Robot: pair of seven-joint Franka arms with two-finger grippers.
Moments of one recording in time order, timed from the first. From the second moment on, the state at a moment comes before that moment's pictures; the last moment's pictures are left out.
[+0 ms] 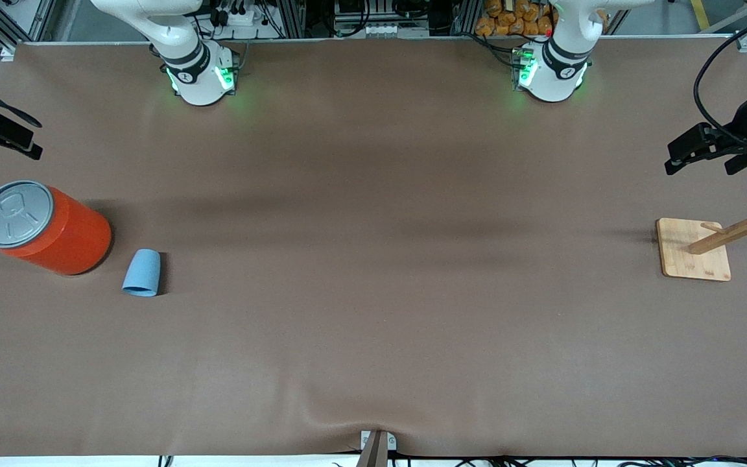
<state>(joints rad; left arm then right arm) -0.04 -0.01 -0.02 -1.54 -0.02 1.55 -0.06 0.01 -0.03 -0.08 -1.53 0.01 1.43 0.04</state>
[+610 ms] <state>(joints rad) -0.04 -0.01 -0.02 -1.54 0.00 1.55 -0.06 0.01 -0.01 -0.08 -1.53 0.01 1.44 0.04</state>
